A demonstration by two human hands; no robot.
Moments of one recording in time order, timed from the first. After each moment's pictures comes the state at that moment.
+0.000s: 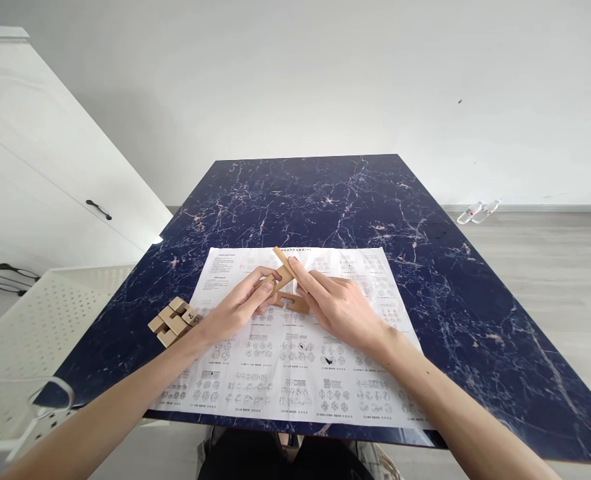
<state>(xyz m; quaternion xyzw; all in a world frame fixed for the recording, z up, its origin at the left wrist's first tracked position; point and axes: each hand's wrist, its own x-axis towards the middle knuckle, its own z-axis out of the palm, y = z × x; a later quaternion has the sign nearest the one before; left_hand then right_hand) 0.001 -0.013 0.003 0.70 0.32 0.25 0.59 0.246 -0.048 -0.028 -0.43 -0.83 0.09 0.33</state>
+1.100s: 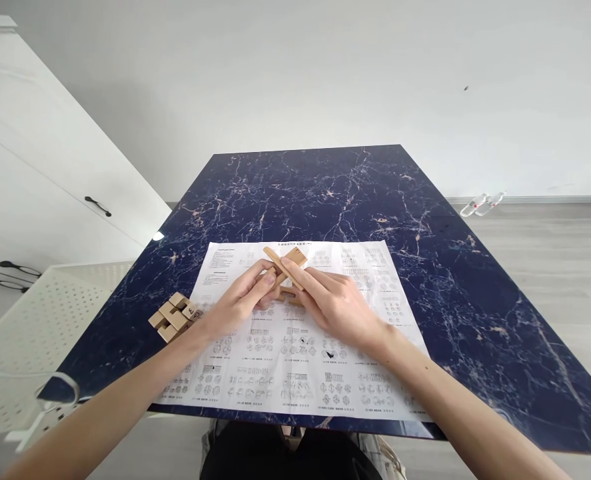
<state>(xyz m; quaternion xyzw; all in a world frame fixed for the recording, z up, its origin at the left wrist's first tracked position) 0.008 -0.015 0.004 0.66 0.30 0.27 0.63 0.234 -0.052 -0.023 -0.37 -0.84 0.04 0.38</state>
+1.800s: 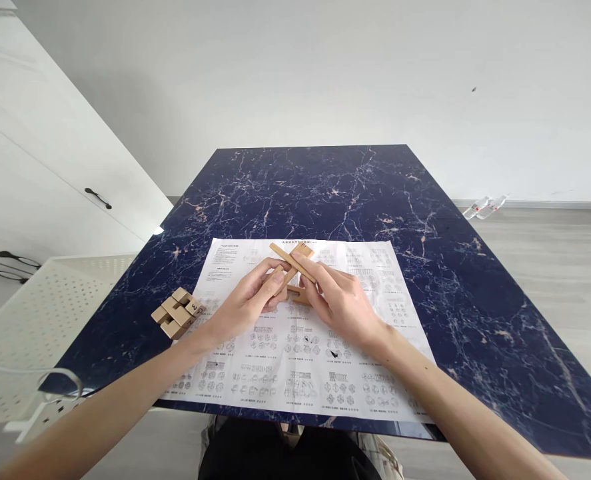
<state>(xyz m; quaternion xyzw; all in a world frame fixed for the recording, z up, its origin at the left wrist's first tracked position) 0.013 -0.026 0.006 0.64 0.30 0.29 0.64 0.231 -0.054 -0.029 -0.41 -0.79 0.11 0.44</state>
